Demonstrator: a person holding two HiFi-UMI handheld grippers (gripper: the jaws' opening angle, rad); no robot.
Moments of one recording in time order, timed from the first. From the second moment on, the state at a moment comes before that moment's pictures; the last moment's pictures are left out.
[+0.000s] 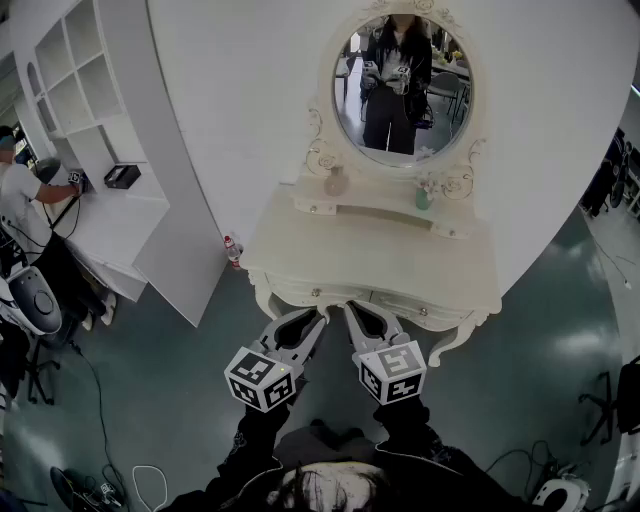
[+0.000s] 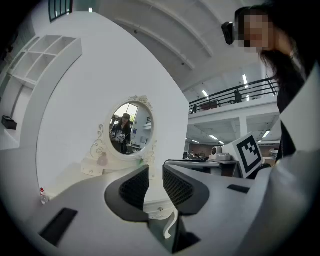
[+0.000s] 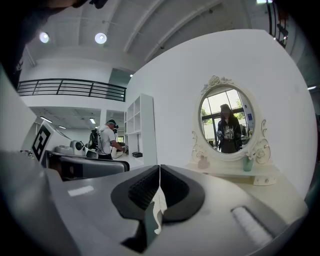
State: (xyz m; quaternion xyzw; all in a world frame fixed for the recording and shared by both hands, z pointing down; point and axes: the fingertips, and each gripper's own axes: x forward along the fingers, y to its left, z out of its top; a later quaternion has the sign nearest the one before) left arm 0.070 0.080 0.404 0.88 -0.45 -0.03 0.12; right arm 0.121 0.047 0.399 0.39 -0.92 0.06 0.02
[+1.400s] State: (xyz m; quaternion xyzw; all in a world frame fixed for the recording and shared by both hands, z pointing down) left arm 0.037 0.026 0.431 0.90 -0.41 -0.03 0.15; right arm 0.081 -0.008 0.421 0.41 -0.91 0.06 0.05
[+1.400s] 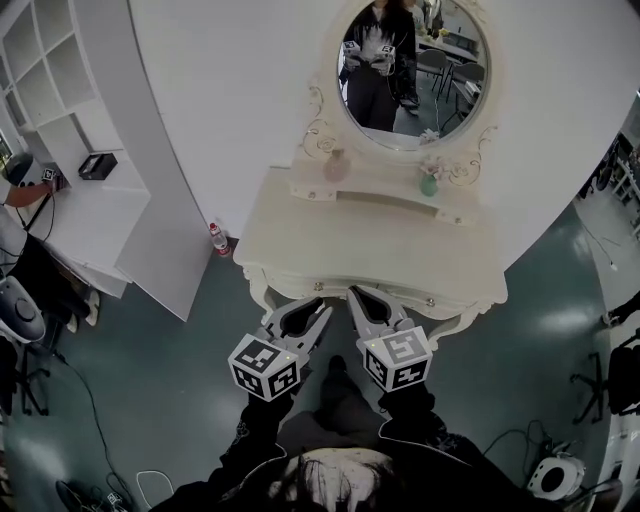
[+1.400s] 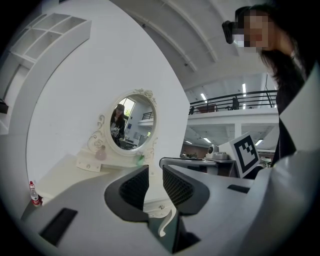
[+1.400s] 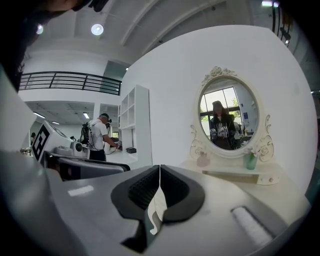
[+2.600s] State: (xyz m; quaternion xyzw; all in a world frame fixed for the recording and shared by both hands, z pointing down) left arm 0.045 -0.202 0.446 0.87 -0.46 0.00 0.16; right arm 0.076 -0.255 0.447 0.35 -0.93 0.10 0.05
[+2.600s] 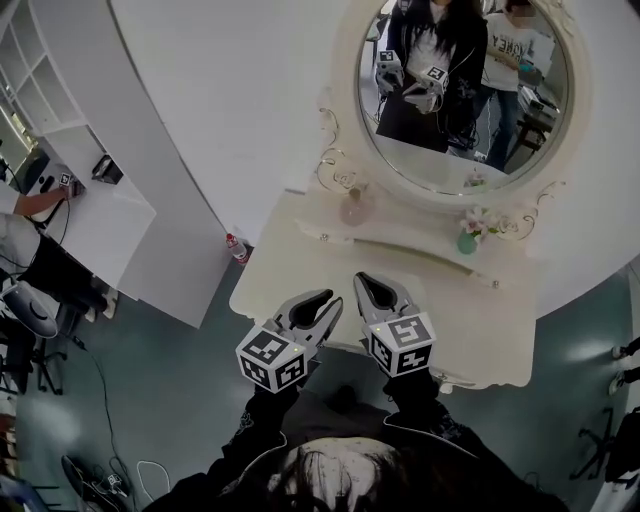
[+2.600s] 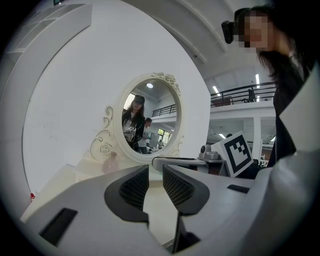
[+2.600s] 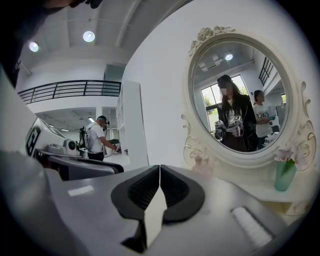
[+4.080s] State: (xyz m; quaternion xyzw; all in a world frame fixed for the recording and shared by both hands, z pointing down) left arm -0.013 -0.355 0.465 0.90 -0.38 0.03 0.19; right arm 0.035 -0.422 0.501 0.44 -0.88 0.13 0.11
